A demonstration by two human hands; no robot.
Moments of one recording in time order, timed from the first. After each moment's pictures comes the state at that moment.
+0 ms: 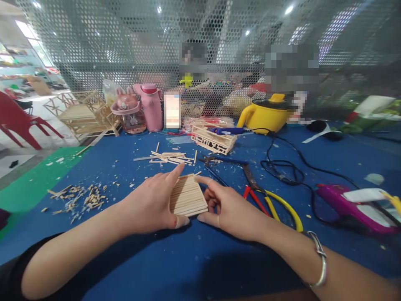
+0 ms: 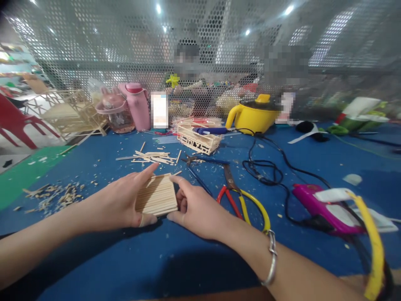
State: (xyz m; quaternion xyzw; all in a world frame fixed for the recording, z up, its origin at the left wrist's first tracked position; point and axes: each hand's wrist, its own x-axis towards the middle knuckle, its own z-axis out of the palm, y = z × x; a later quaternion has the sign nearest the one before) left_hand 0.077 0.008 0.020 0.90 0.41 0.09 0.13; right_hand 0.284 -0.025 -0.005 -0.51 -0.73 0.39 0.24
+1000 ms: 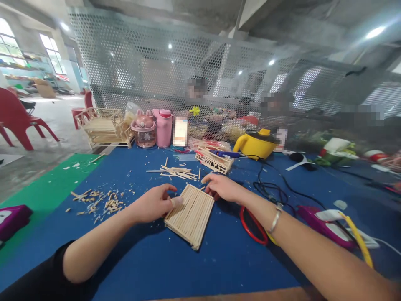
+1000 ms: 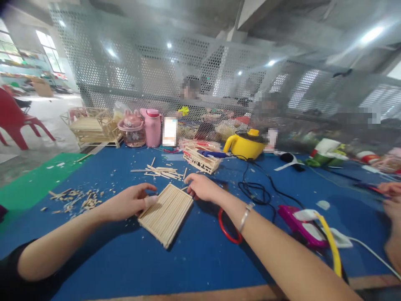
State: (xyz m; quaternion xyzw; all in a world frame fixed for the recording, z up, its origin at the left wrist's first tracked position) left_hand 0.039 0.024 0.001 0.71 0.46 0.22 0.49; right_hand 0.286 0.050 0.014 -0.61 -0.64 0.41 0.22
